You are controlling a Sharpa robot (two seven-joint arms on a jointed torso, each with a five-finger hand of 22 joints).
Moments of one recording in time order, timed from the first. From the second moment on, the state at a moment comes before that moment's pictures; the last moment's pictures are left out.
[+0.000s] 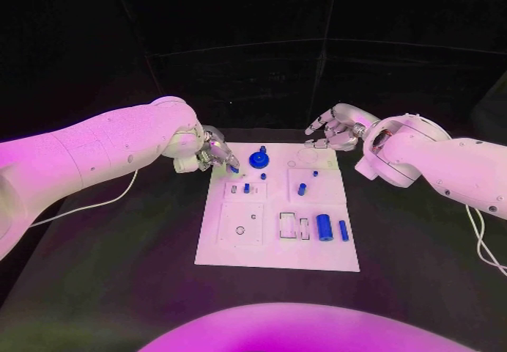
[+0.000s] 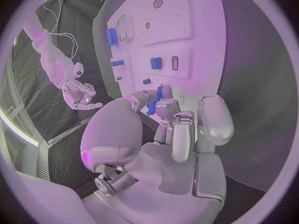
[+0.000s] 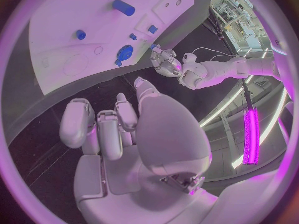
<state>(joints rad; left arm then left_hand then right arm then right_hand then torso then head) 1.32 -0.57 -0.10 1.05 -0.77 0.33 -0.49 1.07 -0.09 0.54 0.06 0.54 0.88 0.04 0.73 0.52 1.28 -0.03 1.20 0.81 1.47 -0.08 1.56 1.31 0.11 1.46 0.02 1.21 1.17 1.25 -0.73 -0.03 1.38 -1.11 -0.24 -0.10 1.41 -0.07 0.07 0.23 0.31 0.83 0.16 0.19 0.07 1.34 0.08 1.23 1.25 1.47 0.00 1.49 1.31 0.09 1.37 0.10 1.37 1.11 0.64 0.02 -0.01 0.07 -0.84</state>
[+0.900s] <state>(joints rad) 1.30 -0.66 -0.13 1.26 -1.00 0.20 -0.48 1.07 -0.11 0.54 0.05 0.58 0.90 0.04 0.72 0.51 1.30 -0.04 1.20 0.83 1.46 -0.09 1.56 1.31 0.10 1.46 0.02 1.24 1.21 1.25 -0.74 -0.03 1.38 -1.11 -0.24 -0.10 1.41 -0.07 0.07 0.23 0.31 0.83 0.16 0.19 0.07 1.34 0.08 1.23 1.25 1.47 0.00 1.49 1.31 0.09 1.37 0.10 1.37 1.11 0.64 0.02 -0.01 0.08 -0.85</state>
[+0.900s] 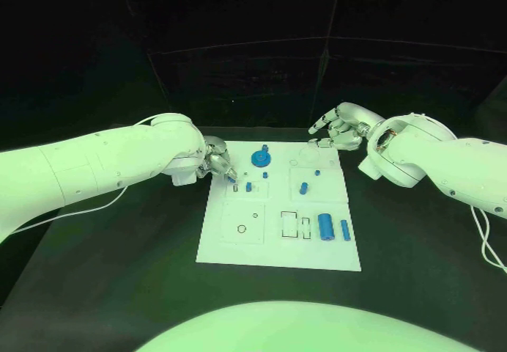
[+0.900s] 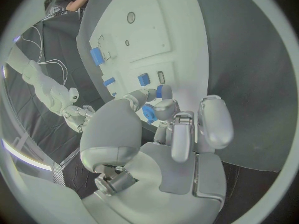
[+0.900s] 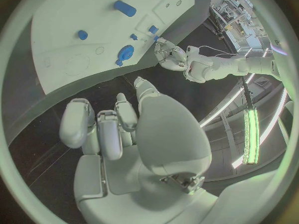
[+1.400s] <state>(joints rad) 1.29 -0.66 -0.15 1.28 -1.04 0.19 -0.48 1.07 -0.11 0.54 0.05 0.58 0.91 0.04 0.72 0.51 1.30 -0.04 1.20 0.83 1.46 -0.09 1.56 1.31 0.10 1.46 0.02 1.24 1.21 1.25 -0.74 -0.03 1.38 -1.11 -0.24 -0.10 1.41 -0.07 0.07 0.23 0.31 0.83 0.16 0.19 0.07 1.34 0.08 1.23 1.25 1.47 0.00 1.49 1.31 0.09 1.37 0.10 1.37 1.11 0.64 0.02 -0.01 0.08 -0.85</state>
